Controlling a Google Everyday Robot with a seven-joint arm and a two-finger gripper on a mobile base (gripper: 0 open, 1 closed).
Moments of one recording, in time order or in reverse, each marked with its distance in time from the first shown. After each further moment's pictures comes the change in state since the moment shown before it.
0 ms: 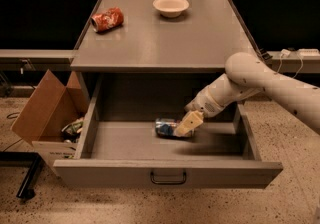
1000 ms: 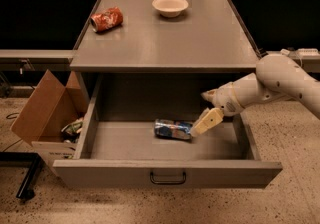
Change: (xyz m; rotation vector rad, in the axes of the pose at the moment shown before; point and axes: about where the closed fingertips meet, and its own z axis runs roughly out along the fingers) arm 0.003 0.003 -0.054 0.082 -0.170 -0.063
